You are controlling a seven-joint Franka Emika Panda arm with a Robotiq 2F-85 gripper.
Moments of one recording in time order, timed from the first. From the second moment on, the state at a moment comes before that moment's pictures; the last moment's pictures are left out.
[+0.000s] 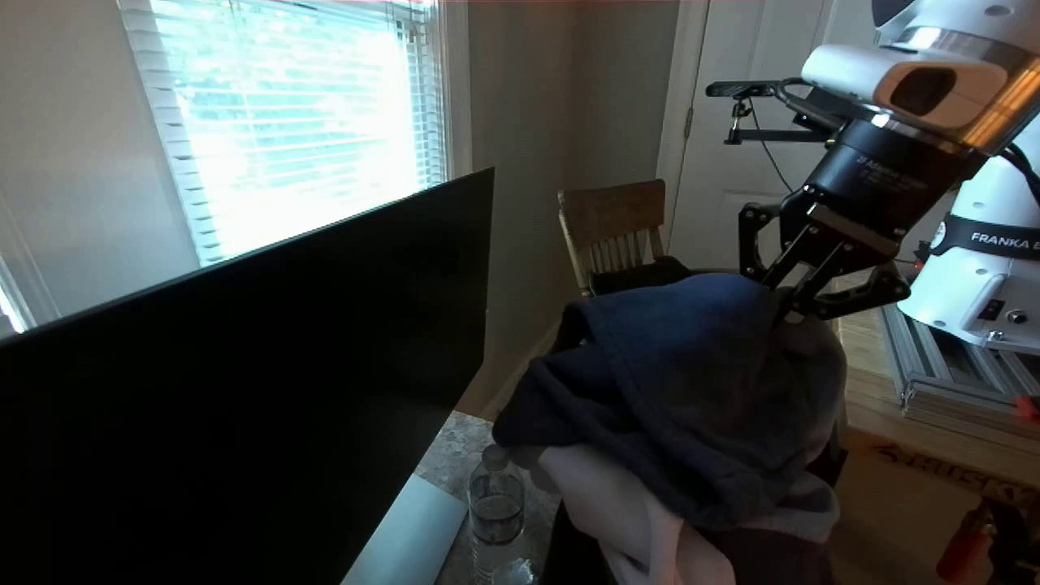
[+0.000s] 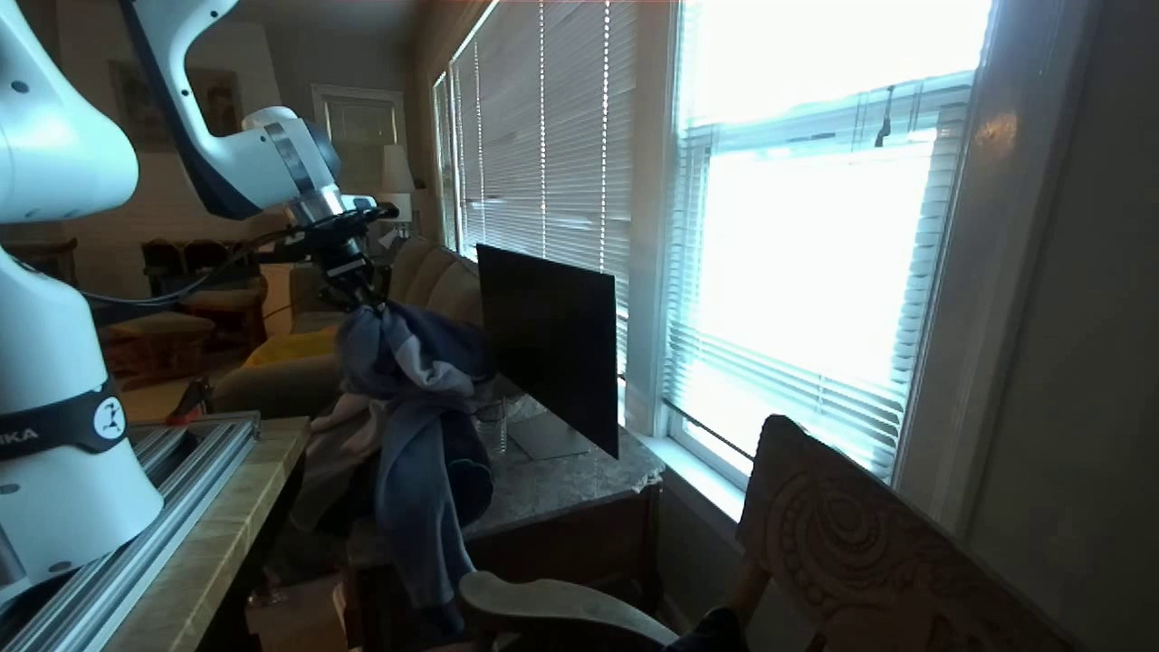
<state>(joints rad) -0.32 0.01 1.40 -2.64 -0.87 2.70 0.30</state>
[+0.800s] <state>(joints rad) -0.16 0.23 1.14 -2.62 -1.13 2.62 0.33</state>
